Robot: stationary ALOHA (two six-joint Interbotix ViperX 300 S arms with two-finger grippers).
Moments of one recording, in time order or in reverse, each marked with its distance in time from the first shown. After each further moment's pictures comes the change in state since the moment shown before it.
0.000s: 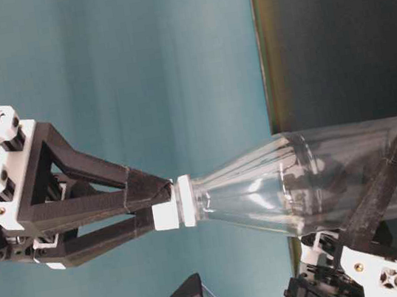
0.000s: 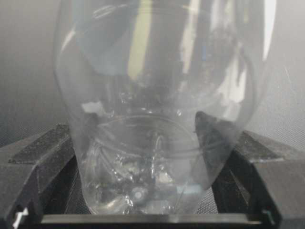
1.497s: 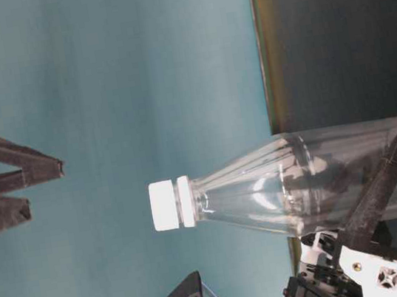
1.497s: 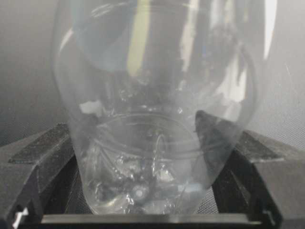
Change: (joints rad) left arm 0.005 -0.005 -0.002 0.000 0.029 -0.003; right arm 0.005 -0.075 -0.144 -0.011 0.161 0.928
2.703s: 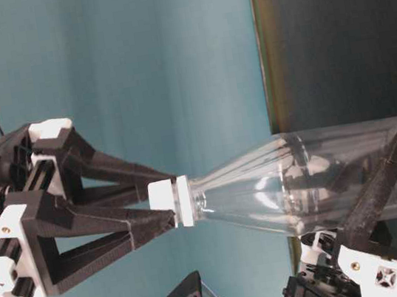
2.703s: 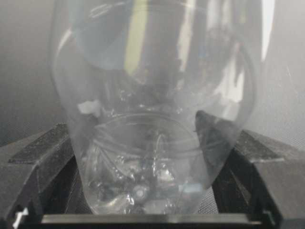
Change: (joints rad) left arm 0.002 -0.002 0.000 0.000 0.002 -0.003; right arm -0.003 0.114 0.072 -0.015 -0.092 0.155
